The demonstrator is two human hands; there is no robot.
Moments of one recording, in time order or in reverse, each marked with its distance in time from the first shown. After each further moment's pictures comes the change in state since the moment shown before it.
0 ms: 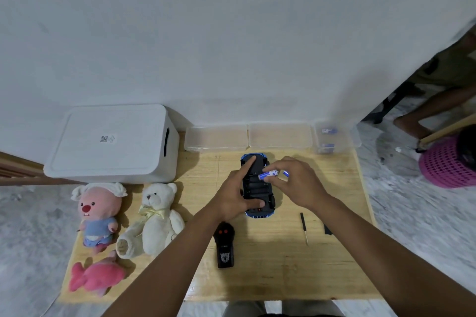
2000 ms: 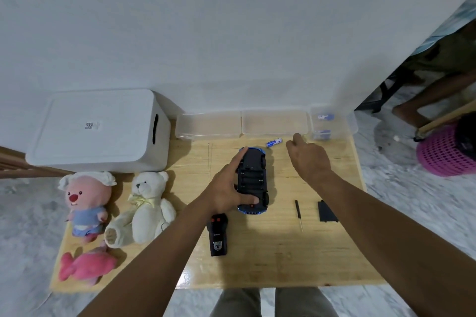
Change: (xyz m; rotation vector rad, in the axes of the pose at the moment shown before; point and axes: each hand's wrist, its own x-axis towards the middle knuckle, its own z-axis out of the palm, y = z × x) left_hand -0.006 -0.003 0.004 0.019 -0.027 -0.030; right_hand 0.032 0.060 -0.005 -1.042 -0.072 0.031
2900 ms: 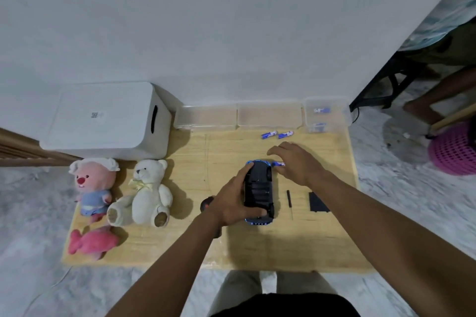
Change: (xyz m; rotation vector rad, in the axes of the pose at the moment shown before) left_hand -0.025 -0.016 0.061 0.113 -0.011 -0.098; right_hand -0.024 0.007 0.017 0.632 -0.053 -0.252
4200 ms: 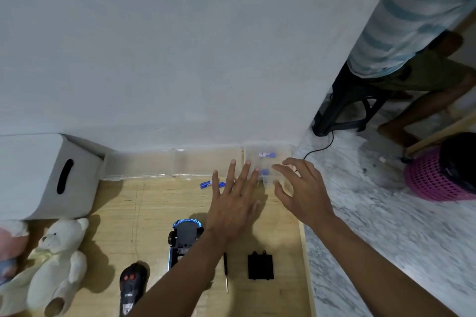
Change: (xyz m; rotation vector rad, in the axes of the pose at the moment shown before) left_hand 0.164 0.113 0.081 1.081 0.529 0.339; right_hand -0.019 0.159 -0.051 -0.054 0.672 -0.040
